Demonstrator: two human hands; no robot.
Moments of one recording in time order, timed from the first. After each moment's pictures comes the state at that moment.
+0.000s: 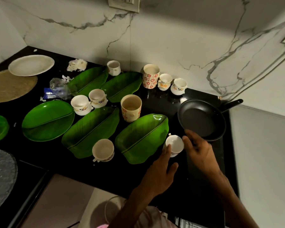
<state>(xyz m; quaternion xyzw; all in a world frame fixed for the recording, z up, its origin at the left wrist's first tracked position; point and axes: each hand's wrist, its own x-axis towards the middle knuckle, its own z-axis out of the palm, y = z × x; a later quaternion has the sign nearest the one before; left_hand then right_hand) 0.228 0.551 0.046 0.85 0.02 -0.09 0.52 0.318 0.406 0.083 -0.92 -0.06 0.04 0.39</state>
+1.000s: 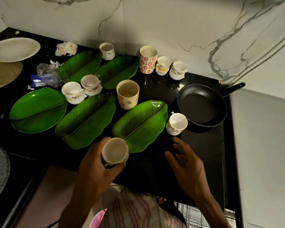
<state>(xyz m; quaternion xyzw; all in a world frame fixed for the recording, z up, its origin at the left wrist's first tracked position) 0.155 0.674 0.095 0.85 0.21 0.05 0.48 0.225 0.433 0.082 -0.87 -0.01 0.10 0.48</state>
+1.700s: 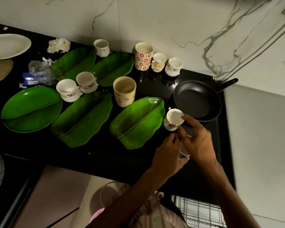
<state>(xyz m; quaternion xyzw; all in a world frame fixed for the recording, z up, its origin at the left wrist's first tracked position) 0.235 0.521 0.044 0.91 -0.04 0.00 0.42 0.288 0.421 0.089 -0.93 -0.04 -0.03 0.35</state>
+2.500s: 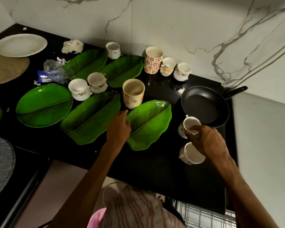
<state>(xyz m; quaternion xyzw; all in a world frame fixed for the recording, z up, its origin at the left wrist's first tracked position) 0.279 0.683 0.034 0.92 0.21 0.04 0.32 0.315 0.412 0.103 -0.99 -0.03 0.10 0.10</state>
